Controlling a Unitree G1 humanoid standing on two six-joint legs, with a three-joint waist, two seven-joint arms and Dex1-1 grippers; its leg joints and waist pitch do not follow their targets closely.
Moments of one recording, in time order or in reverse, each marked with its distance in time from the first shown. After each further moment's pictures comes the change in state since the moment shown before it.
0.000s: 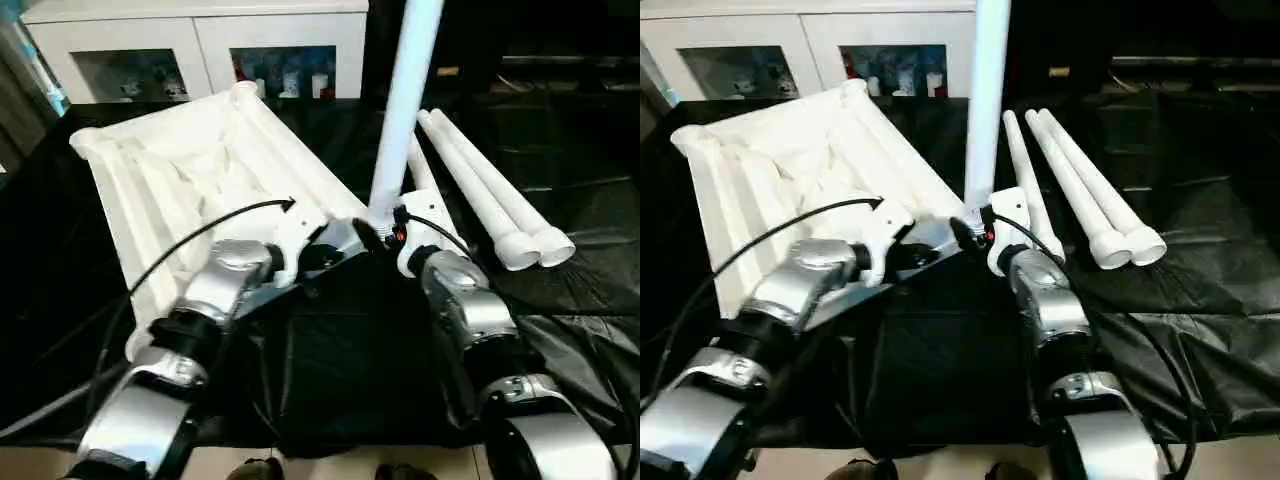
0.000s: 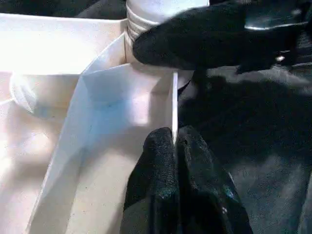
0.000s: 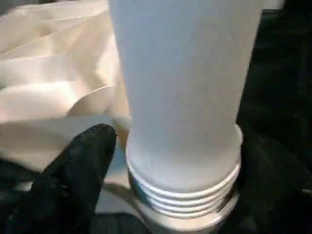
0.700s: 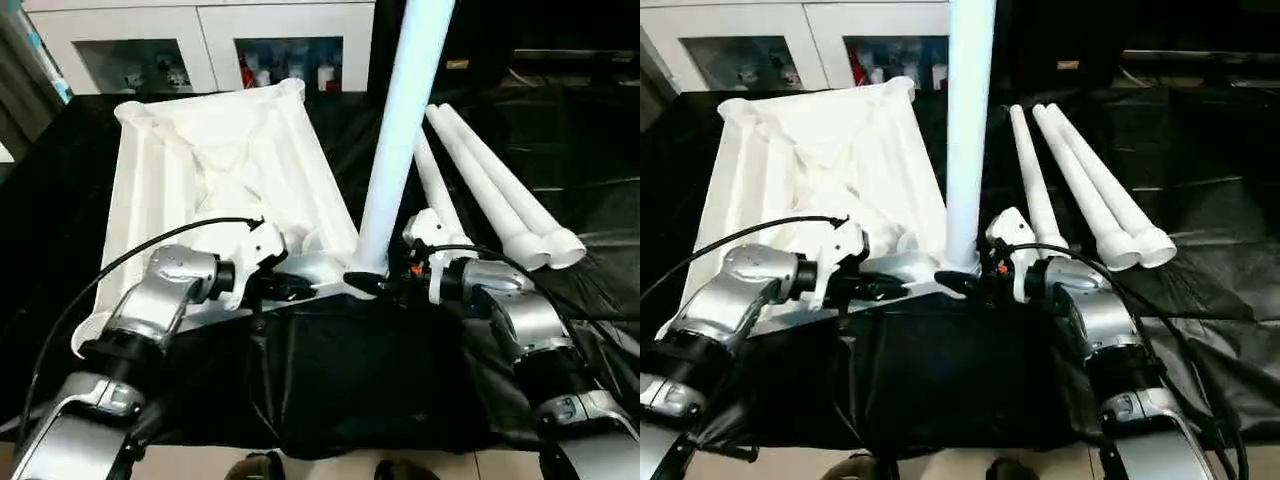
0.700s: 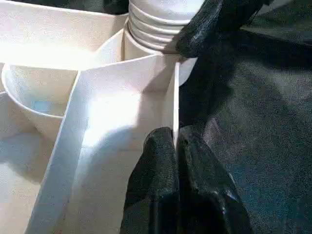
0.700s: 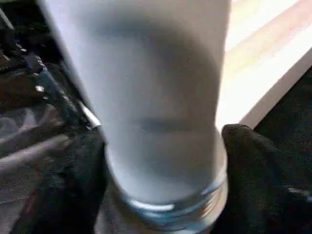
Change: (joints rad) left arm 0.120 0.206 -0.031 -0.164 -0.077 -0.040 -0.354; right arm 0.110 -0.196 0.115 -0.212 0.085 0.097 0.508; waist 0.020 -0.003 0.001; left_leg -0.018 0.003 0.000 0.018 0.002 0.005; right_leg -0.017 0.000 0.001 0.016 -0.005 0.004
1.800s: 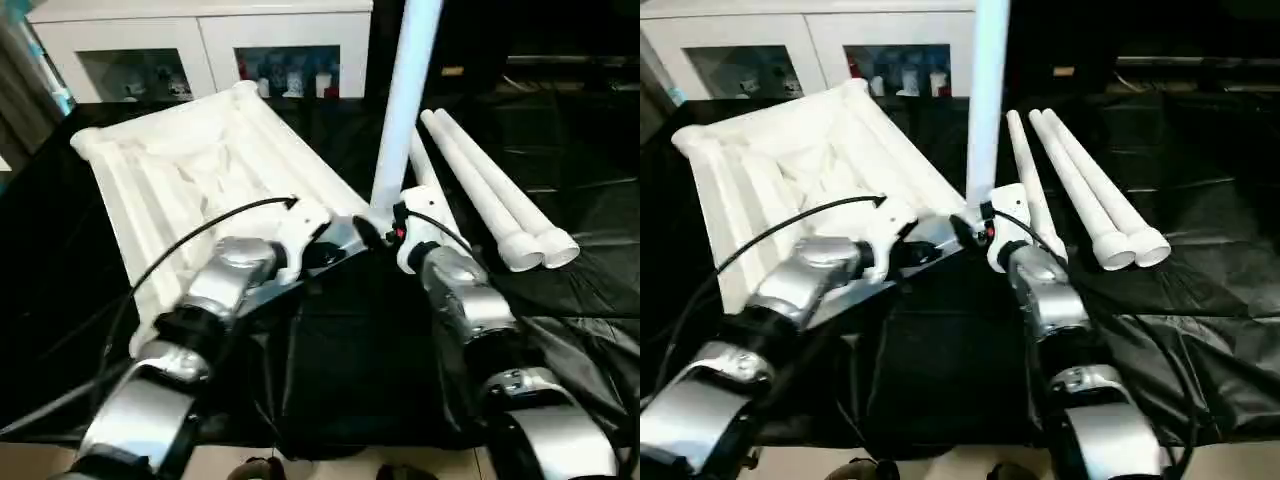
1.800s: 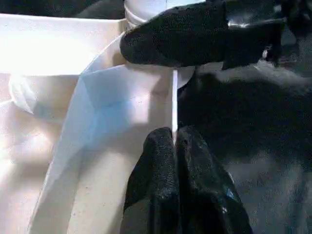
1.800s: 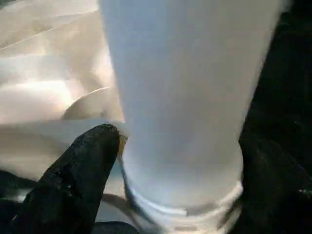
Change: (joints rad) left arm -0.120 -0.177 0.014 0.156 0.070 0.024 0.290; right arm -0.108 0.130 -0.079 0.204 -0.089 -0.092 -0.455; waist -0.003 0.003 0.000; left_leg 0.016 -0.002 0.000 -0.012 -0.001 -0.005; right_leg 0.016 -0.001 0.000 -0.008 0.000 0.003
